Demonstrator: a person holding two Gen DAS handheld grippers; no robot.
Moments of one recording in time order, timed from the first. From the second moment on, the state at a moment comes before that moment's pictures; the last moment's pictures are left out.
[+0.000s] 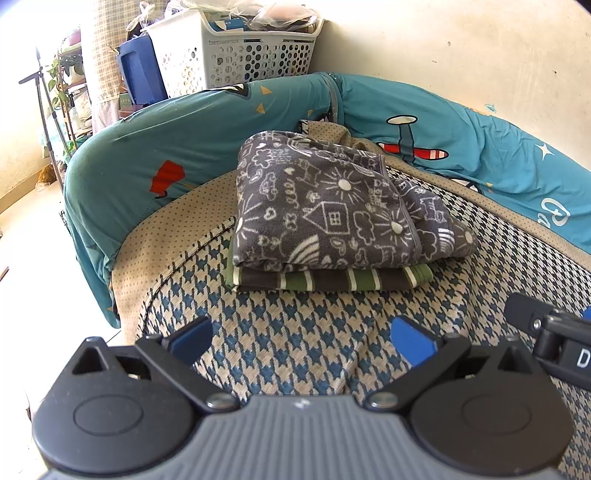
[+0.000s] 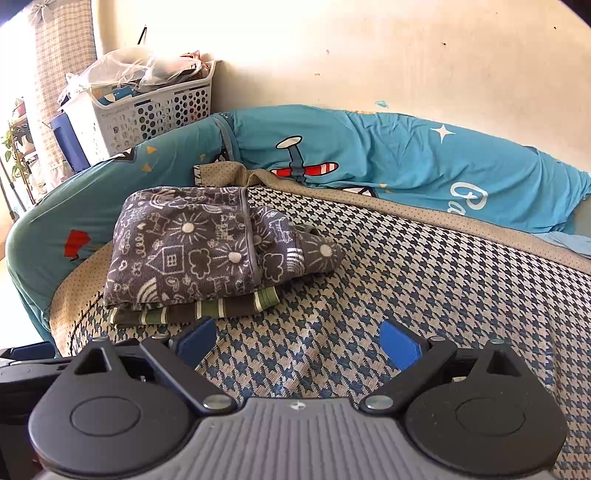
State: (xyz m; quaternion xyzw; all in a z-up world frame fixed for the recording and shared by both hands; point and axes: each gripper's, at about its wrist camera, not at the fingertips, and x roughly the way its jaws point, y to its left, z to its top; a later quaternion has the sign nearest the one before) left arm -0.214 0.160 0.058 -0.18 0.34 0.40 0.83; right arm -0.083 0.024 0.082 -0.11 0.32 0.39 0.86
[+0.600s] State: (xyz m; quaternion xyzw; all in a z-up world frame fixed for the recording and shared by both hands) left arm -0.214 0.160 0.059 -0.18 0.34 0.40 0.83; right arm -0.085 0.025 0.083 -0.11 0.31 0.39 0.86
